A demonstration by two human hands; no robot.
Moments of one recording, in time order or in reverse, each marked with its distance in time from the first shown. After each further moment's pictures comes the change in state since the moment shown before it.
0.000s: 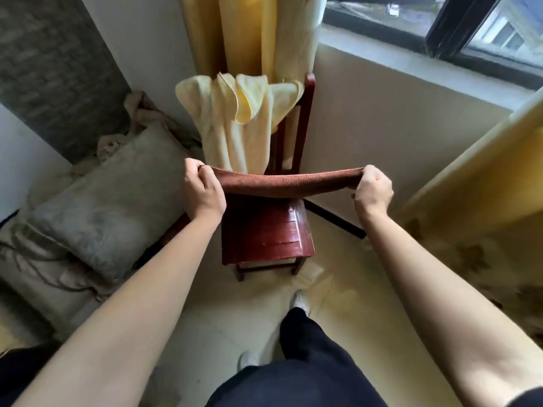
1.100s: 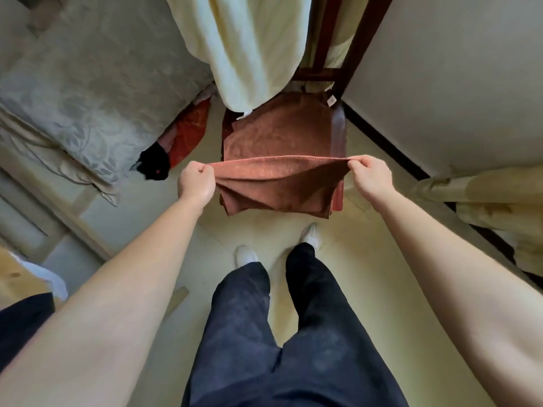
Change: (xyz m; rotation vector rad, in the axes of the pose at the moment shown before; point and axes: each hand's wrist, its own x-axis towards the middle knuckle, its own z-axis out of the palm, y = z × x) left_hand 0.004 -0.256 0.131 0.670 -0.479 -0.675; right_hand 0.150 0.191 0.159 -0.659 -0.652 0.149
